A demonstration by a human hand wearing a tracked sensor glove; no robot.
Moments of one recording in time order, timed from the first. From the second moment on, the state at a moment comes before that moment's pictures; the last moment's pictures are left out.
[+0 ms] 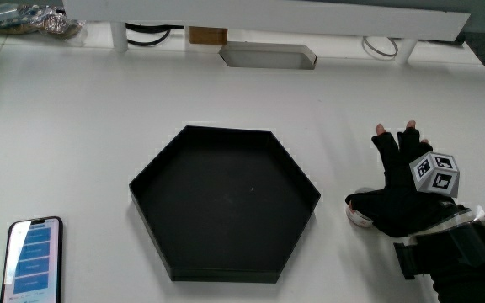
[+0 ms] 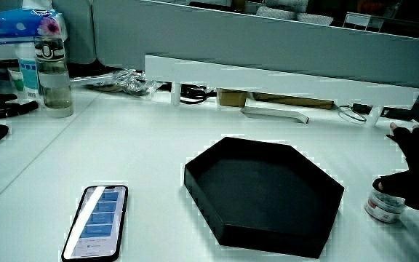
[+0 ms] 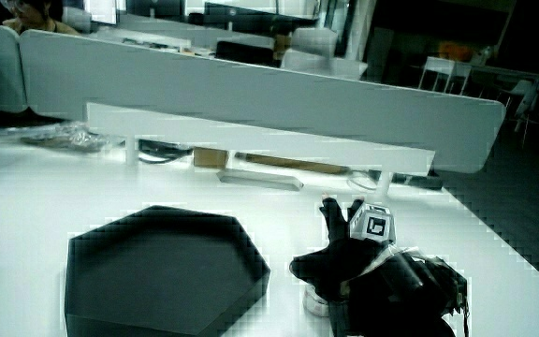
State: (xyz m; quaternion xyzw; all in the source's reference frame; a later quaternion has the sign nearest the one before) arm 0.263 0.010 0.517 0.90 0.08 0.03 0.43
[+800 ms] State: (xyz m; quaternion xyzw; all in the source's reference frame) arm 0.263 0.032 0.546 0.88 0.10 0.01 0.46
